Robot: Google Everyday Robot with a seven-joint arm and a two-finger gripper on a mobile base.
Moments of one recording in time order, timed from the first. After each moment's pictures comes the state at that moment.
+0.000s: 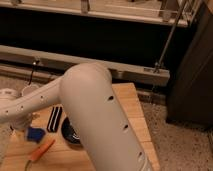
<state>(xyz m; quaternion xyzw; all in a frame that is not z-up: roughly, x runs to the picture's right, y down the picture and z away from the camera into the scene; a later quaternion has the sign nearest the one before) -0.393 0.192 0.752 -0.27 -0.01 0.14 0.95</state>
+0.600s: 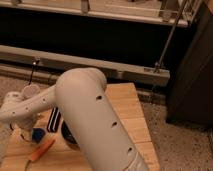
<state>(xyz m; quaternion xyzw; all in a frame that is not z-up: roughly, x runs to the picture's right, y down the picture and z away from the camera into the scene) -0.395 0.209 0.800 -0.28 0.00 0.14 0.95</state>
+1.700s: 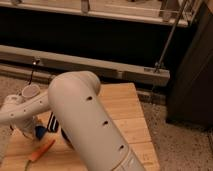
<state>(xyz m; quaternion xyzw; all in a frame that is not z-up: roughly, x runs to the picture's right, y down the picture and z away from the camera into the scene) -0.393 0.224 0.814 -0.29 0.03 0.10 0.95</state>
